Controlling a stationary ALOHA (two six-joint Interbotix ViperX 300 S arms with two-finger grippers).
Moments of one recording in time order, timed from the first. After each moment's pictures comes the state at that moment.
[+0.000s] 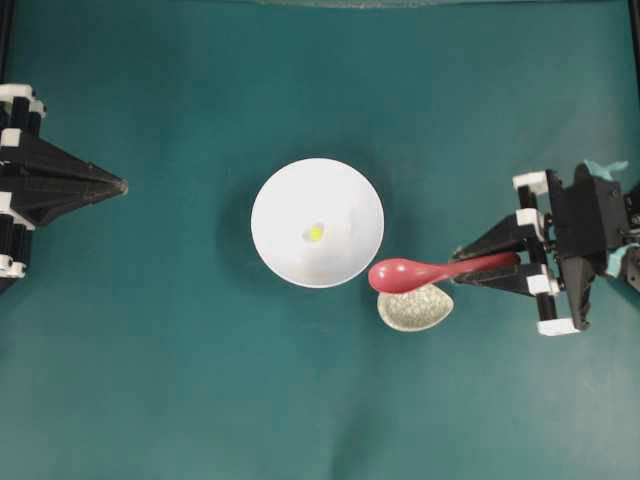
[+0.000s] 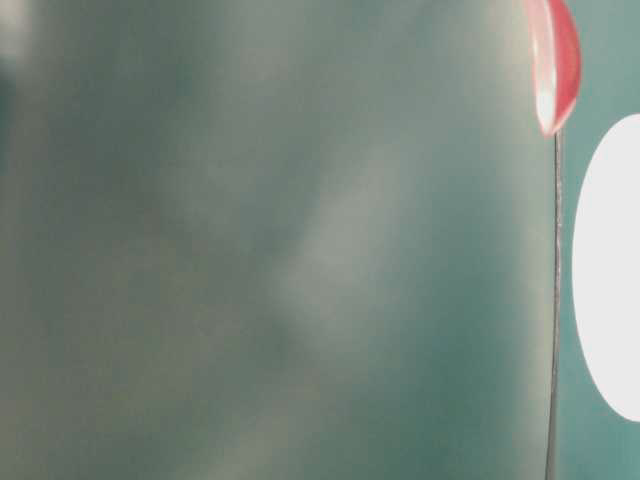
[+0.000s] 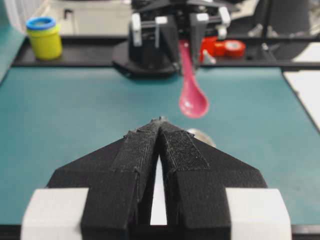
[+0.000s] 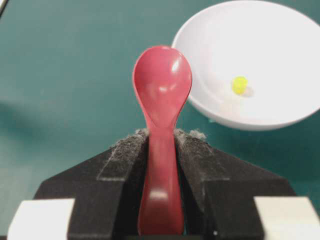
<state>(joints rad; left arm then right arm) -0.01 -0.97 1.16 0.01 -0.24 0.00 0.18 -0.52 1.12 0.46 -0.24 -0.32</state>
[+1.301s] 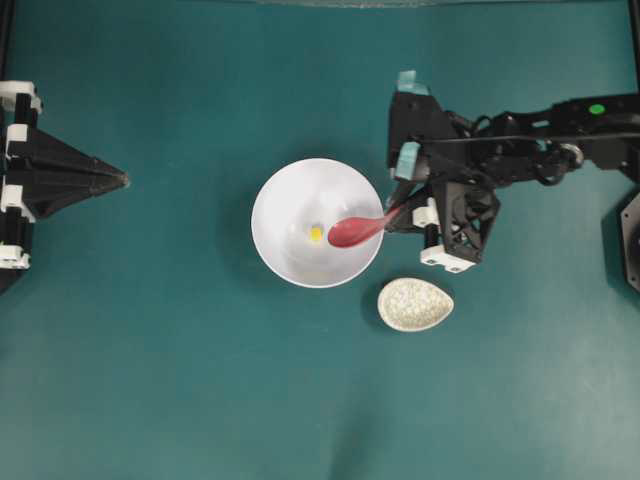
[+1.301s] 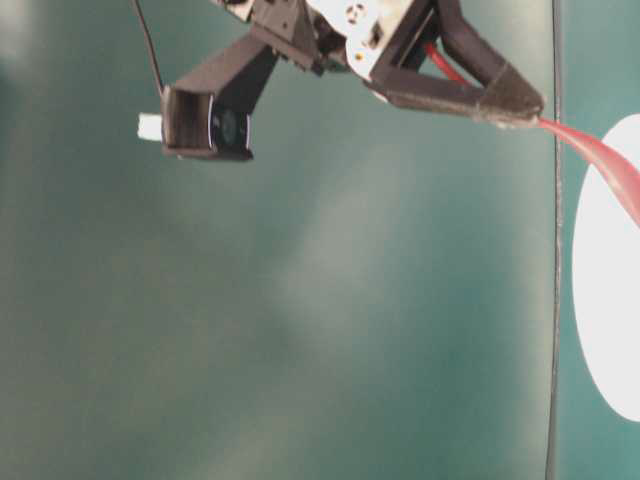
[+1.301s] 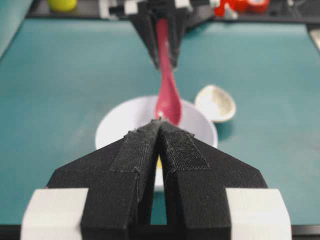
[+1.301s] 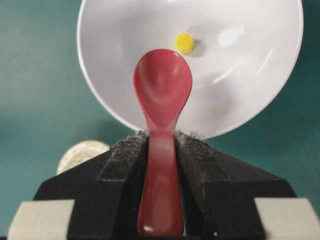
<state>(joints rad) 0.04 -0.99 1.16 0.01 -0.07 0.01 -0.14 -0.15 0.62 0.44 0.47 -0.31</state>
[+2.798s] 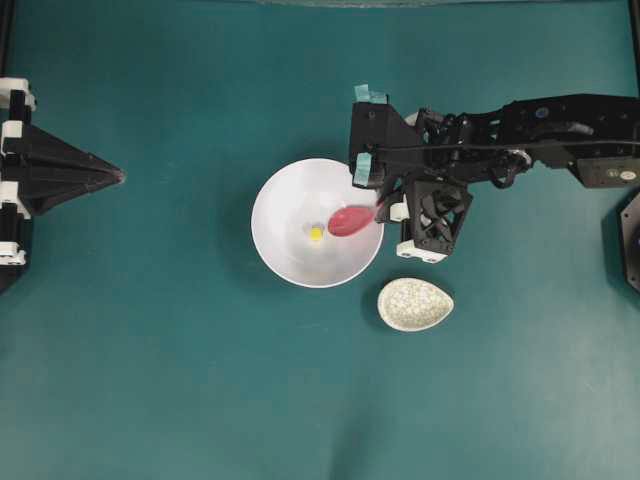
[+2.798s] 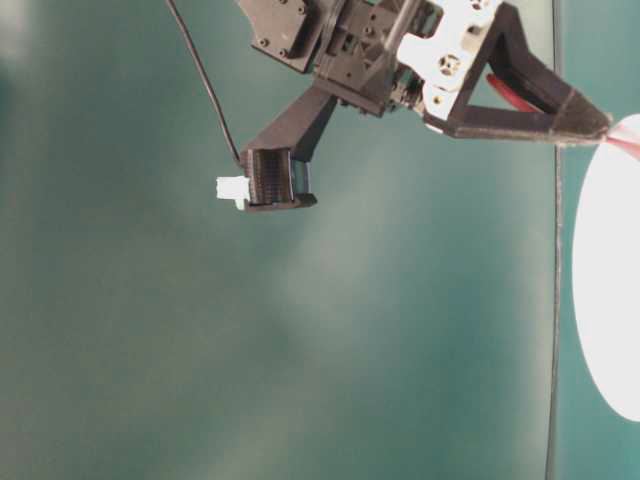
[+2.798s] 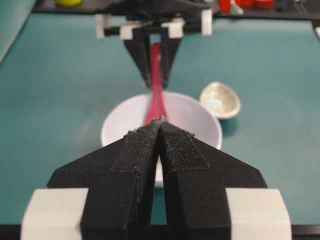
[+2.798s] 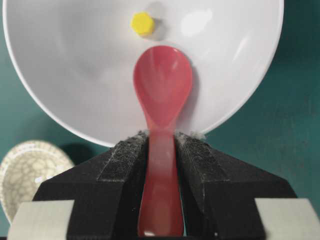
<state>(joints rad) 0.05 -1.01 1.16 0.01 -0.04 0.00 -0.15 -0.03 0.56 0.28 0.50 -0.21</state>
